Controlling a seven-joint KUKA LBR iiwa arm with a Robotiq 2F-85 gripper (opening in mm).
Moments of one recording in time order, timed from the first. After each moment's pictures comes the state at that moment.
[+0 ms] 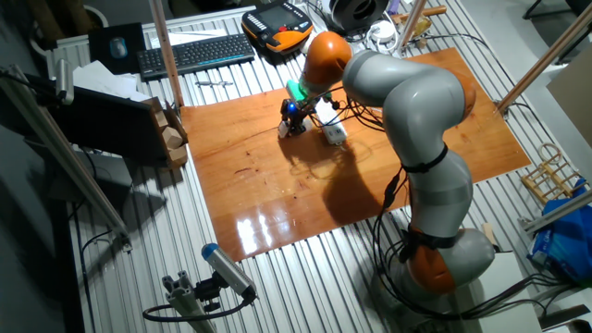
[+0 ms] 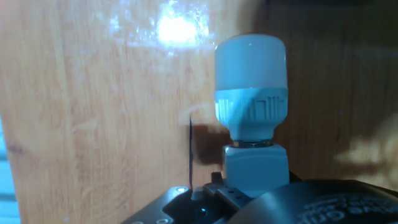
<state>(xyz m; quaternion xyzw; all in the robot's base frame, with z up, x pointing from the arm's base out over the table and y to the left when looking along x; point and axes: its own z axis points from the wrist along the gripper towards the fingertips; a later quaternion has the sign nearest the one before) 0.632 0.199 0.069 -0.67 -0.73 -0.10 0.07</state>
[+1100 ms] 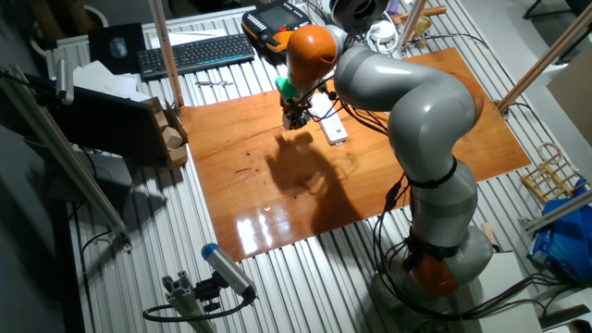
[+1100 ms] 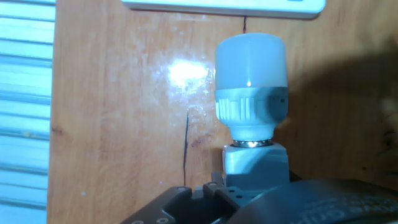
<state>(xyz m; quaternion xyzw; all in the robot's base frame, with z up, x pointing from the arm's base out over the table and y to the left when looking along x) 0.616 0.198 0.143 -0.65 -0.76 -0.05 0.00</state>
